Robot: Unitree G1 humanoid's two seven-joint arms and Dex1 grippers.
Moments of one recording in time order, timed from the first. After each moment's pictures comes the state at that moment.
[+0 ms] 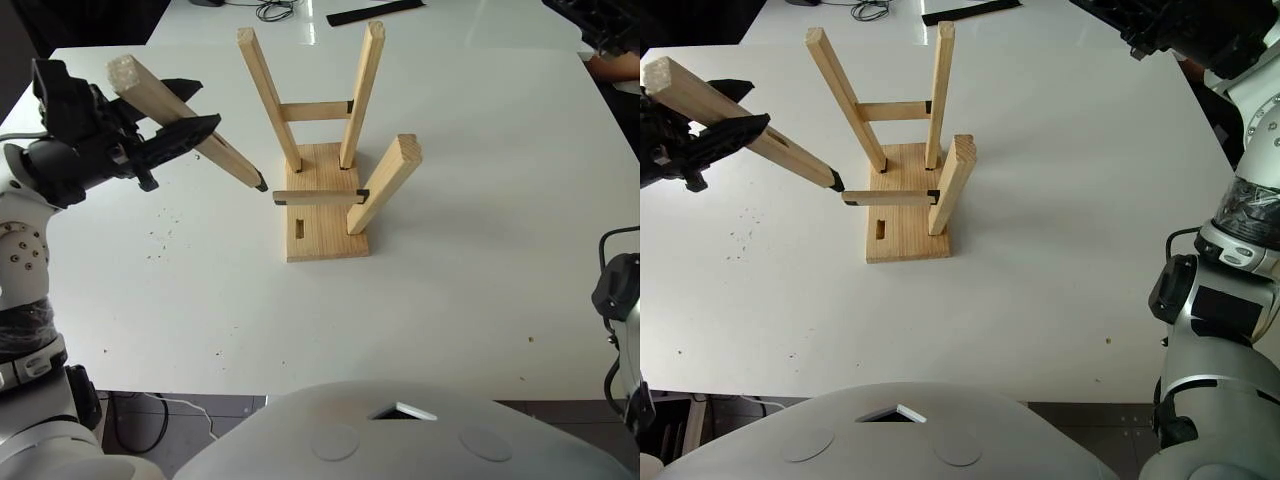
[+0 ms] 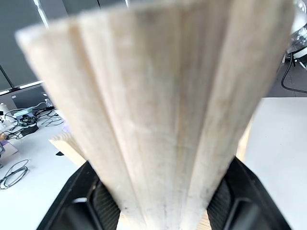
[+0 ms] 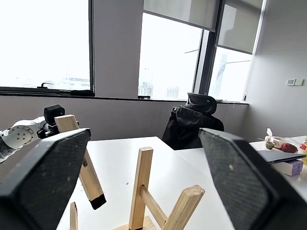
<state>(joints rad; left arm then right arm) -0.14 0.81 0.37 -0.24 -0.78 0.35 -1.08 -0.81 -0.68 -0.29 0.05 0.81 0.73 1.07</state>
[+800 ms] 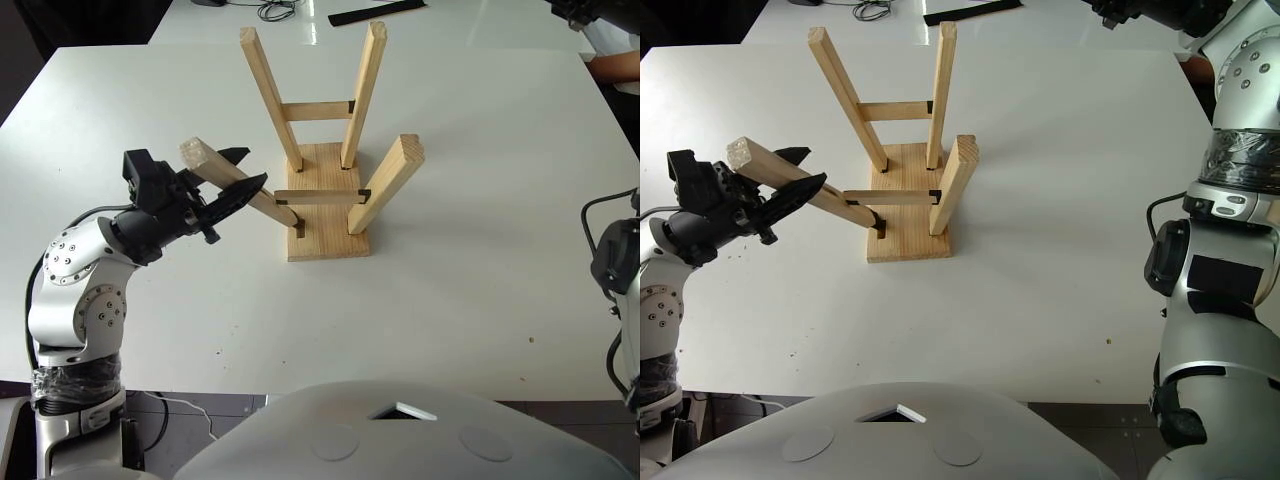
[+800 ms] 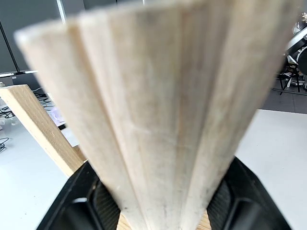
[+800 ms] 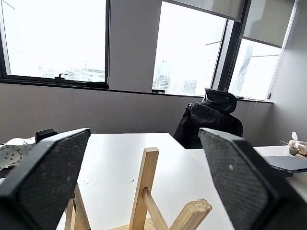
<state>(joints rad) 0.08 0.60 0.29 -0.39 -0.71 0.24 -0.97 -1.00 -0.66 -0.15 0.32 0.69 0.62 1.22</state>
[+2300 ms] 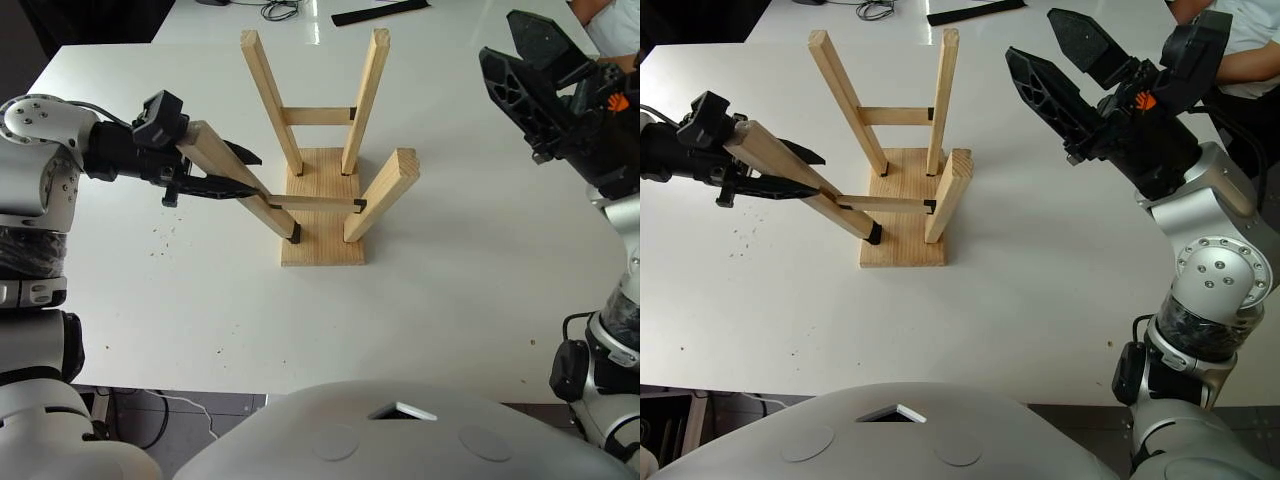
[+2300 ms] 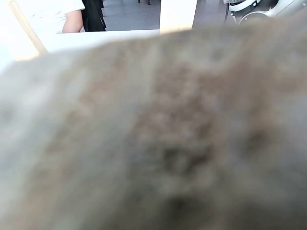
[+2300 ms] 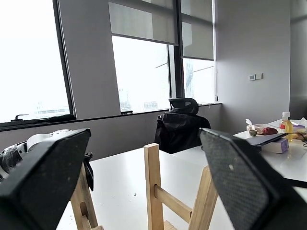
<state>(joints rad) -0.55 0.96 -0.10 0.14 -0.59 0.29 -1.60 -0.28 -0.47 -0.37 -0.56 1.07 0.71 0.56</state>
